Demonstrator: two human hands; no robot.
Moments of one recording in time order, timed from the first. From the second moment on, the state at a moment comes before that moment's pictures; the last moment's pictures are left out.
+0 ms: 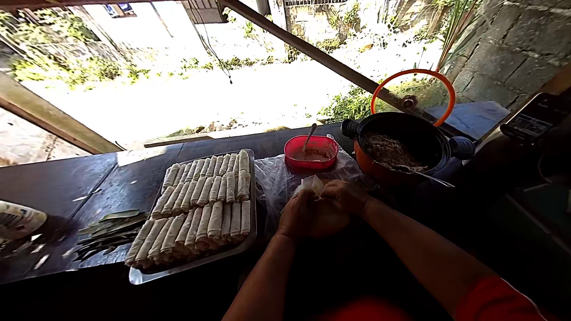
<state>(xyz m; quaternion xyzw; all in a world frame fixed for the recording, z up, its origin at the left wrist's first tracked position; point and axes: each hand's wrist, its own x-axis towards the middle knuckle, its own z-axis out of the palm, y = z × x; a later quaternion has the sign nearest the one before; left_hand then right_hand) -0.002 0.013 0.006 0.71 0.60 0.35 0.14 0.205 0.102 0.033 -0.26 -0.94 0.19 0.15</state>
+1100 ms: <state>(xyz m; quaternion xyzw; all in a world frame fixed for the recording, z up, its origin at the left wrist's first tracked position) -0.009 0.017 0.015 0.75 0.59 0.30 0.06 0.199 0.114 0.040 -0.25 -0.94 0.22 0.12</state>
